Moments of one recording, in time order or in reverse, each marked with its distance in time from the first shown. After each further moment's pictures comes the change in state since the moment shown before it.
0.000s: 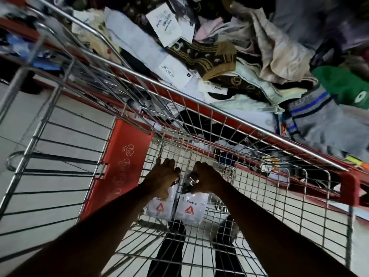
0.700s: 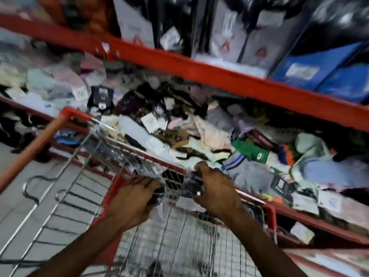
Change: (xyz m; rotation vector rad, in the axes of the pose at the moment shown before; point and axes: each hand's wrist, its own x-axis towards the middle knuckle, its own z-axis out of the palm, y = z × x) left_hand -0.157 0.041 -0.222 -0.097 0.569 -0.221; right_hand -0.247 -0.064 -0.189 -0.217 0.740 -0.186
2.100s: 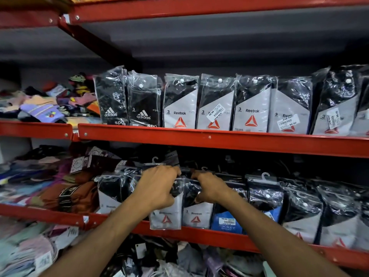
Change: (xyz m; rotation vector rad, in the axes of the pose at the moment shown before) left_hand 0.160 0.092 -0.383 0.221 0.522 0.107; right_hand 0.132 0.024 -0.343 -0.119 0.279 0.087
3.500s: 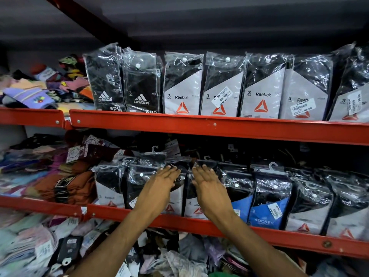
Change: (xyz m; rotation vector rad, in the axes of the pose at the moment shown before) left_hand 0.015 -0.022 0.116 -0.280 0.217 0.012; right_hand -0.013 0.002 0.073 -0.021 0.429 -0.099
